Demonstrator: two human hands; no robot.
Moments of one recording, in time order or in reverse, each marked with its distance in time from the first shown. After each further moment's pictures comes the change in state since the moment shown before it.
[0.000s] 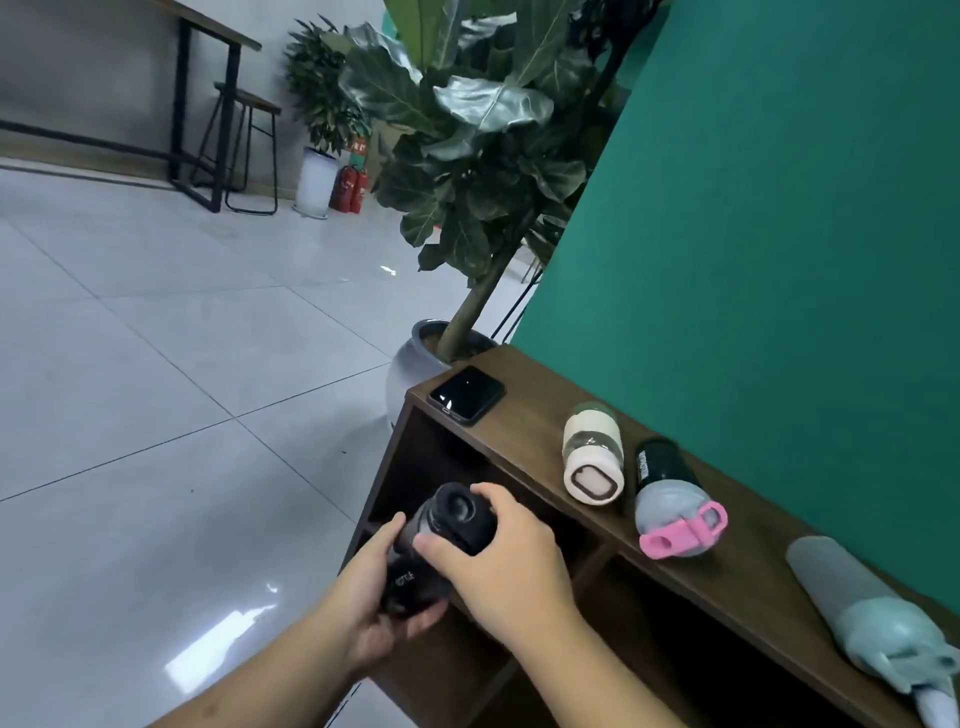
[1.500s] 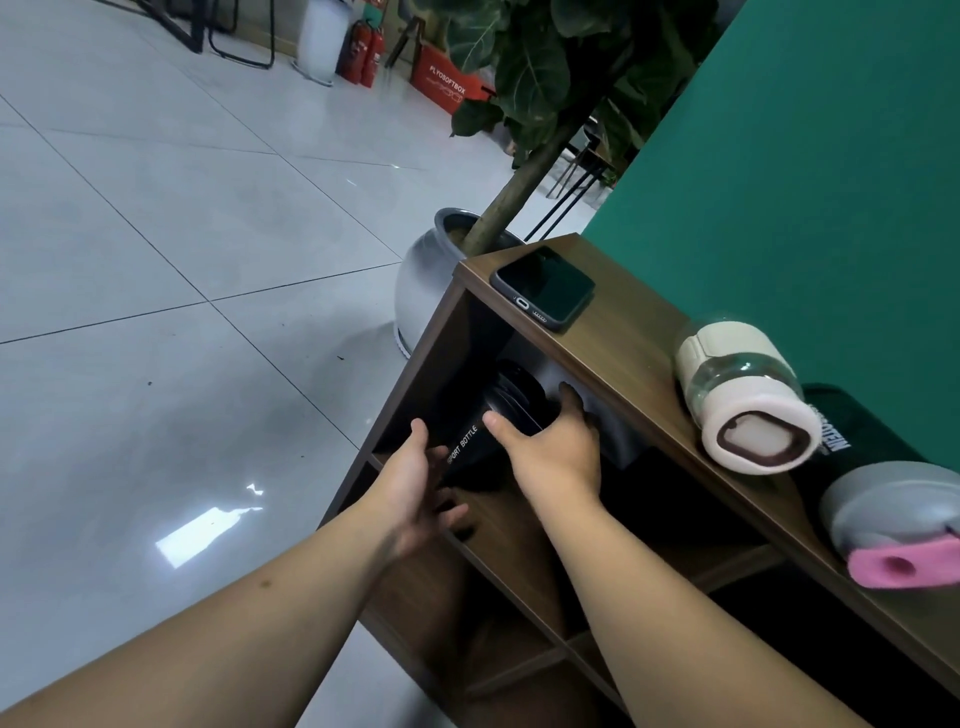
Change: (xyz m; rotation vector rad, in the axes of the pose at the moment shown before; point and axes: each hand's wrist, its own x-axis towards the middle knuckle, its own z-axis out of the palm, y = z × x) left_hand 0.221 0.013 -0.027 0.088 -0.023 0.035; right_hand 0.192 0.106 0.129 -0.021 0.227 0.250
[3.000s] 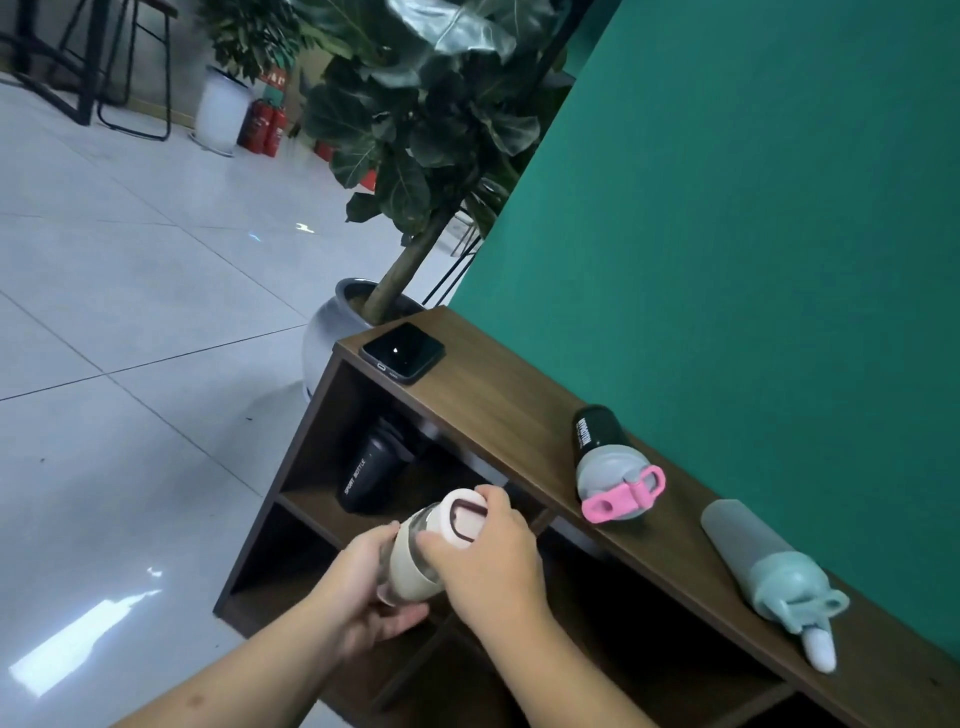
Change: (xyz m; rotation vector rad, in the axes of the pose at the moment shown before) left_hand -0.155 -0.055 0.045 0.168 -0.061 -0.113; right_hand -0.149 0.010 -0.140 -0.066 -0.076 -0.001
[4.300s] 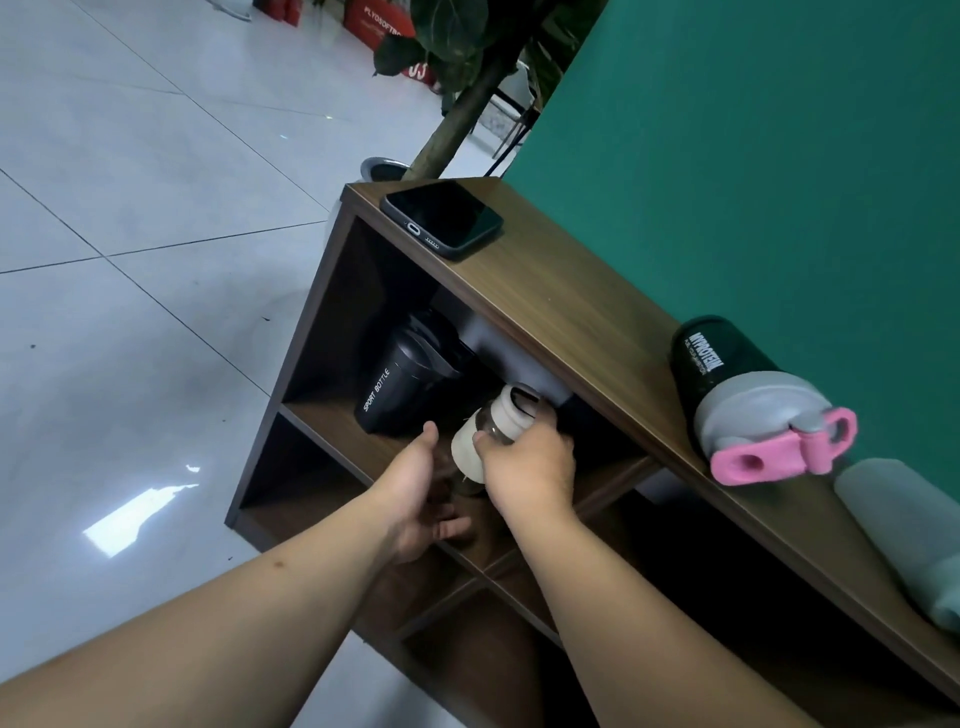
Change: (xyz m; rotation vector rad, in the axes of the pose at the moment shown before) left_hand 0.152 -0.007 0.008 -0.084 -0.018 -0.079; right_hand 0.130 0.056 0.096 -0.004 0.069 0.195
